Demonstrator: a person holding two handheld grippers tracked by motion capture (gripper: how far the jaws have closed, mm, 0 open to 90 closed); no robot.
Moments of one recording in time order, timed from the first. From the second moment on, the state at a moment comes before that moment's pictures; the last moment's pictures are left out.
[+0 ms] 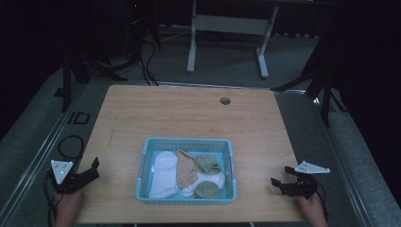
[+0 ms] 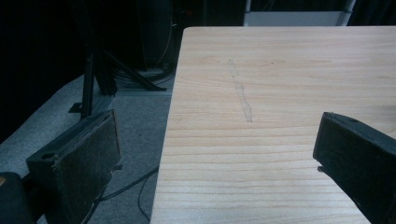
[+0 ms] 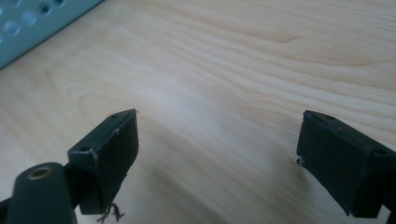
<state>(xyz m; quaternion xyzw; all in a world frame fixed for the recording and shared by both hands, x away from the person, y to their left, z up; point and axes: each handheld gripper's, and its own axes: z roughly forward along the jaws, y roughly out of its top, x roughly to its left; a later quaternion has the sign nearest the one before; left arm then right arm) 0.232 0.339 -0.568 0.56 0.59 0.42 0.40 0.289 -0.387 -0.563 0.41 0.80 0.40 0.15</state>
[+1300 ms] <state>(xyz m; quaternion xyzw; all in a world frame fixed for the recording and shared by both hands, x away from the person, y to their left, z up) 0.232 0.339 -0.568 0.56 0.59 0.42 0.40 0.299 -0.329 -0.516 0.22 0.97 0.15 0.02</state>
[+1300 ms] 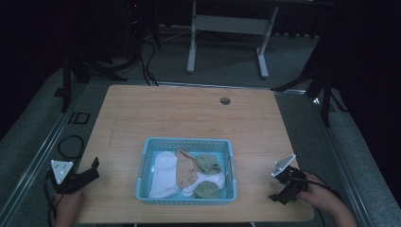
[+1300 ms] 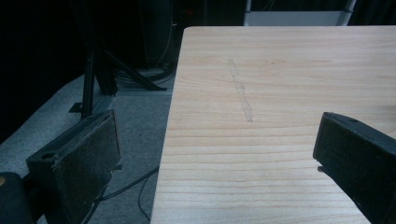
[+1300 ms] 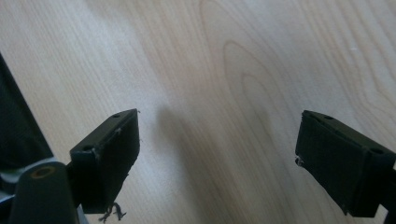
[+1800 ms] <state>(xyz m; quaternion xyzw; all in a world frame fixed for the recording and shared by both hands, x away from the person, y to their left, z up) 0.232 0.339 -0.568 0.57 0.59 0.42 0.40 0.295 -0.313 -0.509 0.20 0.97 0.13 0.02</state>
